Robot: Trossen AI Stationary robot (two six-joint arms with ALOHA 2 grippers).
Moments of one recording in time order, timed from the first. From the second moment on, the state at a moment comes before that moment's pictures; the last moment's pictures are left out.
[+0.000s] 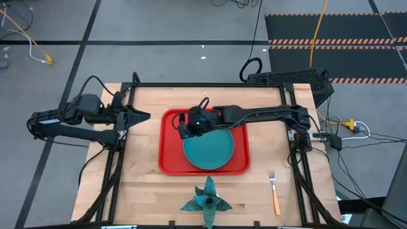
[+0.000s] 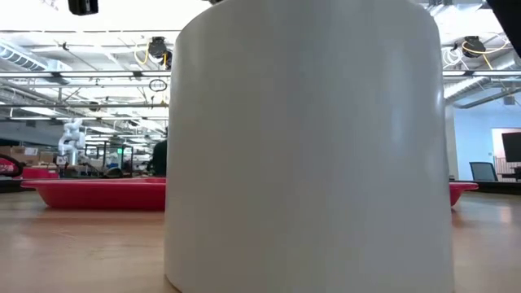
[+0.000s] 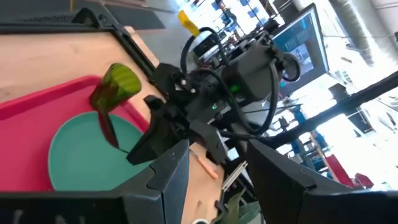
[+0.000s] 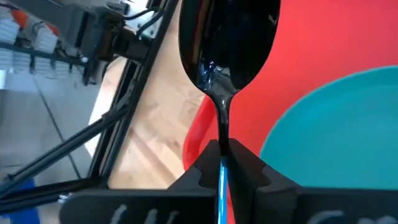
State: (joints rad) left arm -0.01 0.57 0.92 -0.52 -0.08 -0.90; right arm -0.01 1.97 1.77 -0.57 0.01 1.13
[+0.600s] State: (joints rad) left arm -0.01 0.55 0.92 -0.54 0.03 -0.90; right arm -0.02 2.07 1.78 -0.37 0.00 1.30
